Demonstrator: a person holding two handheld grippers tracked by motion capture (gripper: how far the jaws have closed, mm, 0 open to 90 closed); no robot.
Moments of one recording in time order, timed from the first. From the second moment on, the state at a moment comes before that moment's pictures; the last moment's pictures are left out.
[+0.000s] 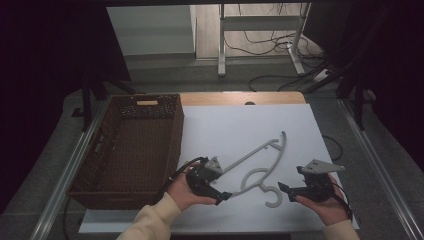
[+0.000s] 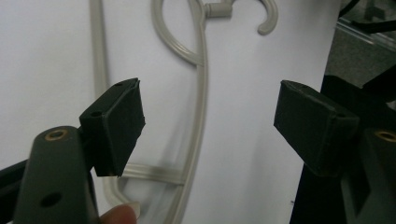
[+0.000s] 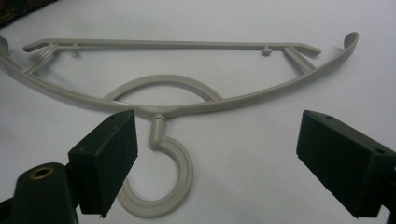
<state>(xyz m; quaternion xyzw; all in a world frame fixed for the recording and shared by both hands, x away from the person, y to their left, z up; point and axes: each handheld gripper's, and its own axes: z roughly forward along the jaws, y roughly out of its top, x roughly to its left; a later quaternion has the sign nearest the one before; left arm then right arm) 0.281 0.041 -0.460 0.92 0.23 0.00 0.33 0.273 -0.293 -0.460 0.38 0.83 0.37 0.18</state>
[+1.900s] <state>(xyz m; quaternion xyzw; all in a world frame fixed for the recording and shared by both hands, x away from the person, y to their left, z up) 0.304 -0.001 -0.502 0.95 0.19 -0.07 0.26 0.274 -0.294 -0.464 0.38 0.83 0.36 0.18</state>
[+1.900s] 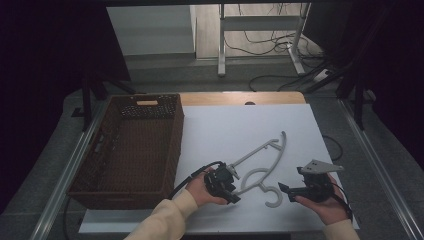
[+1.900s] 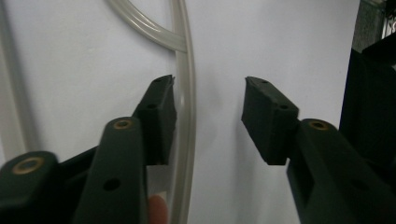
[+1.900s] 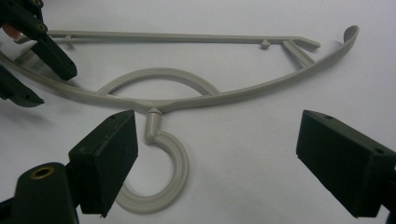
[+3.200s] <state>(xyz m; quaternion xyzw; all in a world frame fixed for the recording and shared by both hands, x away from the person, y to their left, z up) 0.303 -0.008 -0.508 0.95 0.20 -0.03 0.23 0.274 -0.296 -0.463 0.39 0.83 0.36 0.18</state>
